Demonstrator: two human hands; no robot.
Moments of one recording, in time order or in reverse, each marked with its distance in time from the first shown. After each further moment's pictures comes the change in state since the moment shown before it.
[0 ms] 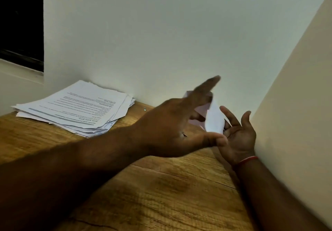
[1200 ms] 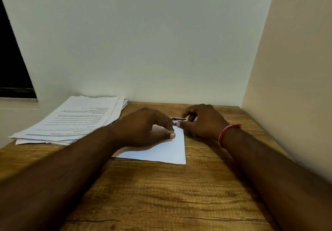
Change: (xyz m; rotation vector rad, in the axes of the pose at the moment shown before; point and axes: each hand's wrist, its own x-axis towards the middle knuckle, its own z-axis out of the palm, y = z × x) left_hand 0.006 -0.088 0.022 0.183 -0.344 -0.114; right_hand -0.007 0.030 0.021 -1.518 -0.173 -0.239
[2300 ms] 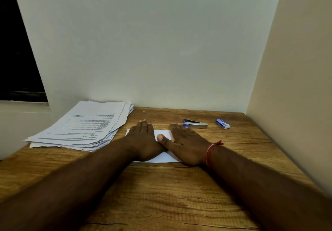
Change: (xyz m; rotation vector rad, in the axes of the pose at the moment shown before) left_hand 0.001 -0.012 0.030 0.326 -0.375 -0.613; right_hand -0.030 -0.056 0.037 -0.236 -0.479 -0.056
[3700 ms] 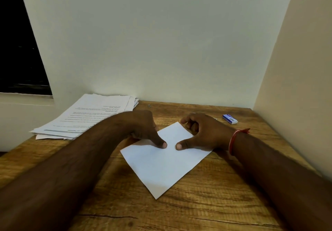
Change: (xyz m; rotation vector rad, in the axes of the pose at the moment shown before) left_hand -0.014 -0.022 -0.051 -0.344 -0.088 0.005; right_hand 0.008 0.037 -0.020 0.222 0.163 -0.004
